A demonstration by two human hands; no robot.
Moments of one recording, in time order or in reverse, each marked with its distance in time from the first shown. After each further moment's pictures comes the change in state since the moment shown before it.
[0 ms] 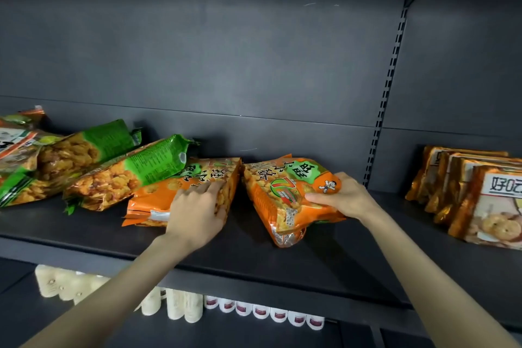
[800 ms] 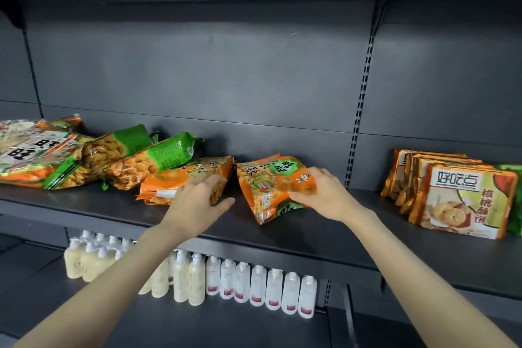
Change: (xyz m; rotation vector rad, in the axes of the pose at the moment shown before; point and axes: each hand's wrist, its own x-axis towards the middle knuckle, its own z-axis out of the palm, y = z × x) left_hand -0.060 0.040 -0.070 -0.241 -0.032 -0.021; right_hand -0.090 -0.013 -0.031 -0.228 -0.007 -0.344
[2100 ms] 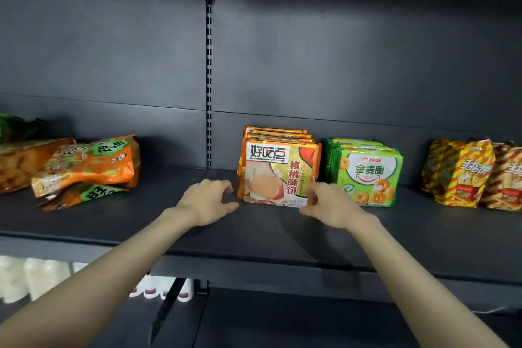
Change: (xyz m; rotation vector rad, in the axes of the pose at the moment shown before) left_hand 0.046 0.348 0.195 0.069 -0.374 0.076; right_hand -0.104 0.339 -0.172 -0.189 -0.079 0.147
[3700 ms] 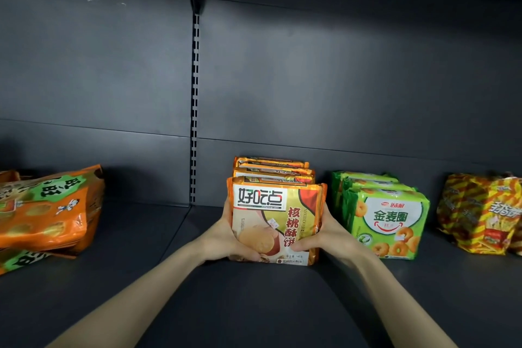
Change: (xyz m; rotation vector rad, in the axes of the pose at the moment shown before) left_hand 0.111 -0.014 0.052 -1.017 -0.252 0.121; right_hand 0.098 0.037 0.024 0.893 -0.104 0.043
